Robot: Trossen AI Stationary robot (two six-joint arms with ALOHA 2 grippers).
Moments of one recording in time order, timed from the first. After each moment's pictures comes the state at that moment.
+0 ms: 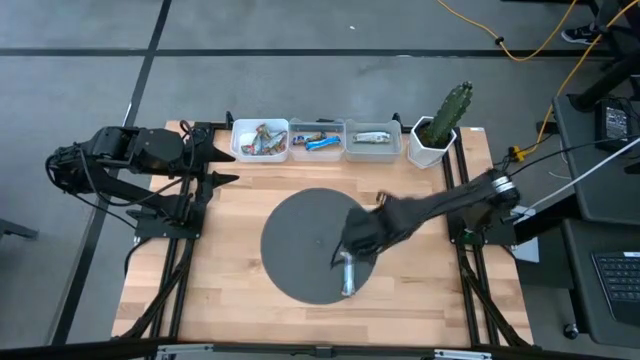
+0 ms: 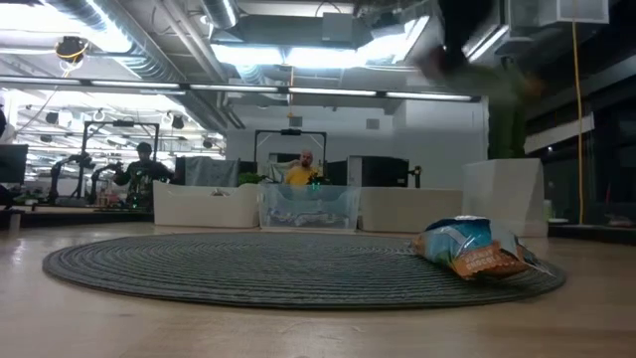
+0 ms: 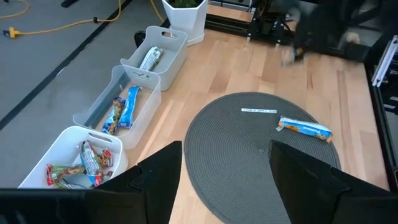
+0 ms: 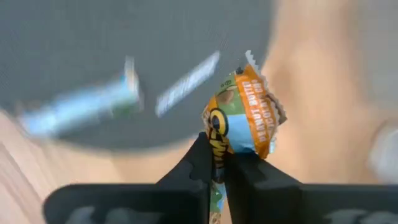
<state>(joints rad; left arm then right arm) -0.07 0.87 1.40 -1.13 -0.29 -0.28 0.34 1.81 1.69 -1.39 0.29 0.69</state>
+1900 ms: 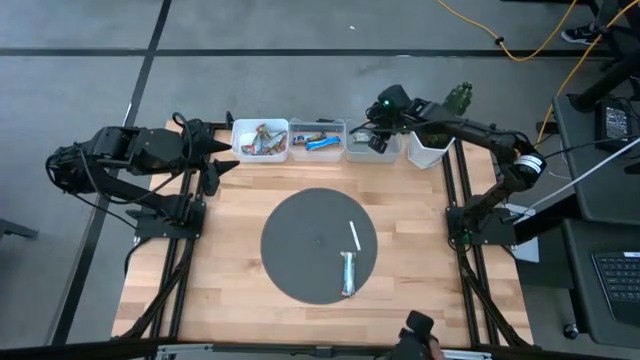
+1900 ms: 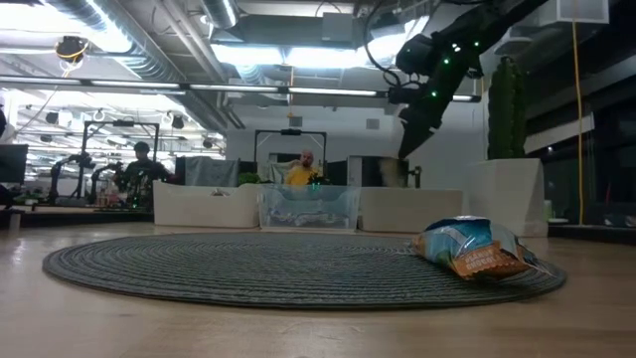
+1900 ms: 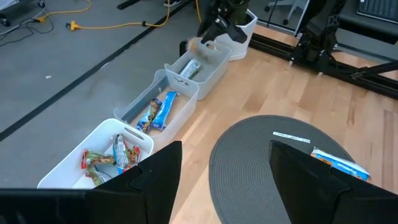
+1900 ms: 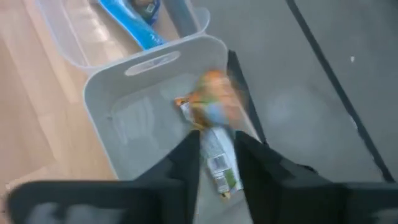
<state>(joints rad) -0.07 0.87 1.40 -1.13 -0.48 -0.42 -0.71 1.58 1.21 -0.54 0.08 -0.33</state>
